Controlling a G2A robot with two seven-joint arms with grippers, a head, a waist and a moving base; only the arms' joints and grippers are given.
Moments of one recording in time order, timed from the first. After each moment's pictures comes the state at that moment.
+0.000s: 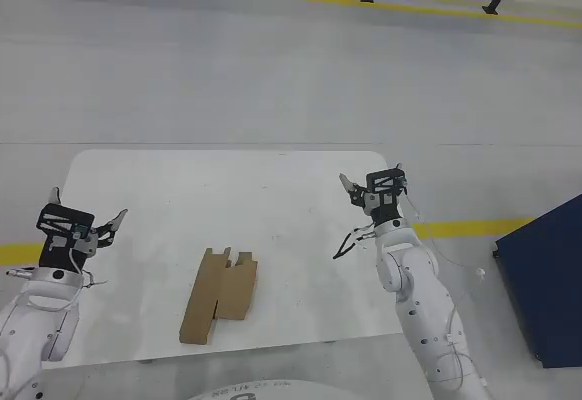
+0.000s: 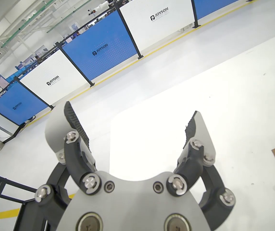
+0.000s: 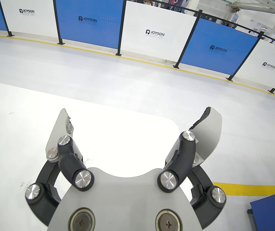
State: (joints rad) left arm 1.77 -1.15 -1.47 -1.83 1.66 0.01 0.06; right arm -1.73 -1.15 1.60 -1.80 -1.33 0.00 0.00
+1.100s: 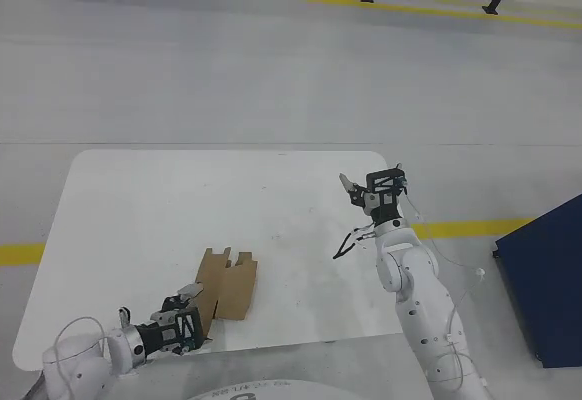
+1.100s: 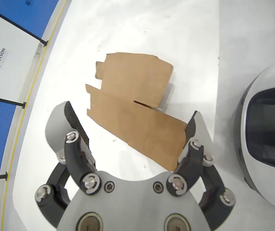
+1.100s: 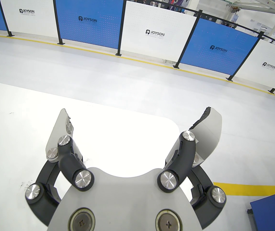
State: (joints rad) left arm 1.92 -1.08 -1.24 -1.89 2.21 -0.65 0.25; right arm -1.73 -1.15 1.60 -1.80 -1.33 0.00 0.00
